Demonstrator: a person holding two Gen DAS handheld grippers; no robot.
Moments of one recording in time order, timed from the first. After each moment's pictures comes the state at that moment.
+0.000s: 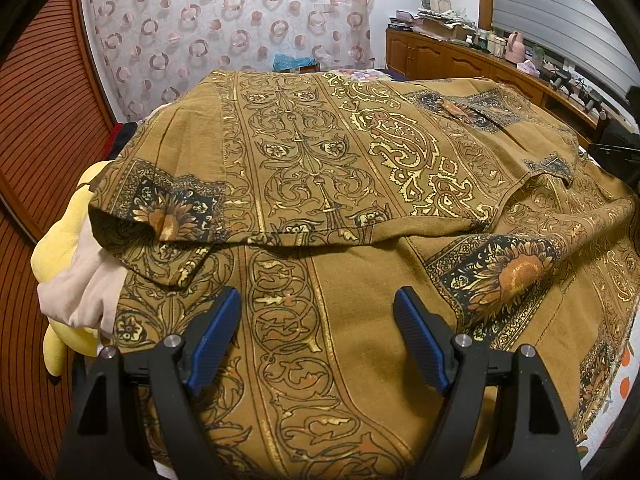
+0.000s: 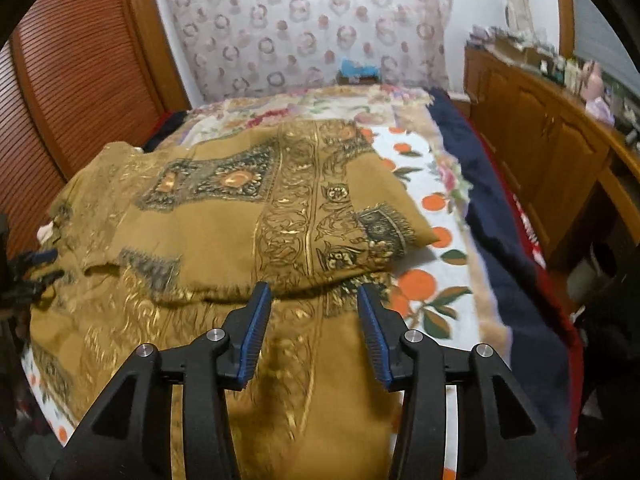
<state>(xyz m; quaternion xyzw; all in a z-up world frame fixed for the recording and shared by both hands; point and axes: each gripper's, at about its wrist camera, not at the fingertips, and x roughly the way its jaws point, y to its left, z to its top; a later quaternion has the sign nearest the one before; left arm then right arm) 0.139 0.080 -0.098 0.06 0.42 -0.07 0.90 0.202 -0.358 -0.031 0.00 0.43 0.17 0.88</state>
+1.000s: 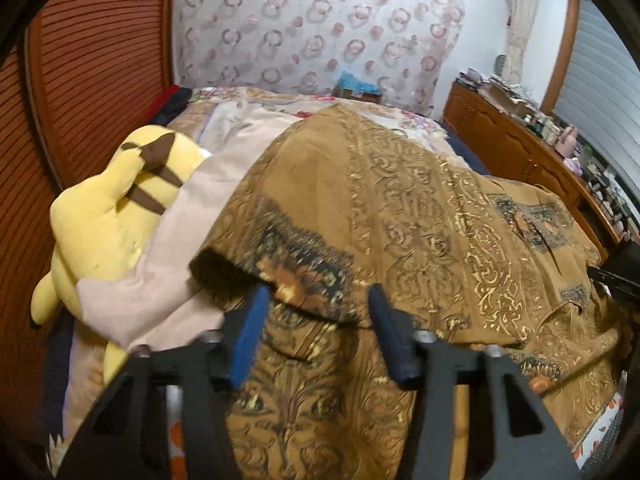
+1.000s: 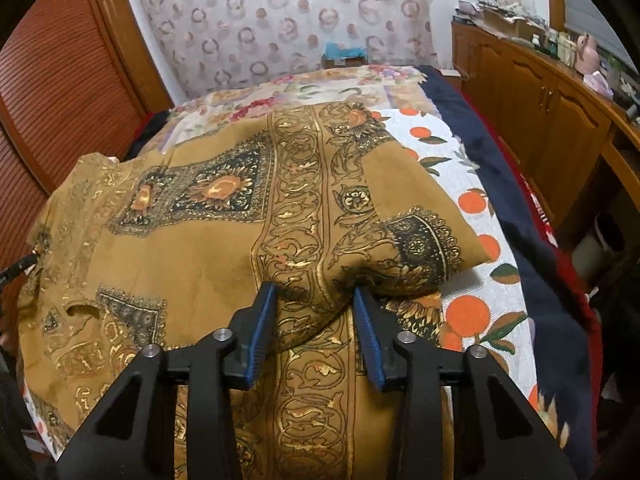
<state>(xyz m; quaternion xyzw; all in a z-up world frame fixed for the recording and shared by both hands) 0.168 0.157 -0.072 -0.09 0.39 0.00 0.92 0.238 -0.336 -0.050 0.02 0.46 0.14 0.88</state>
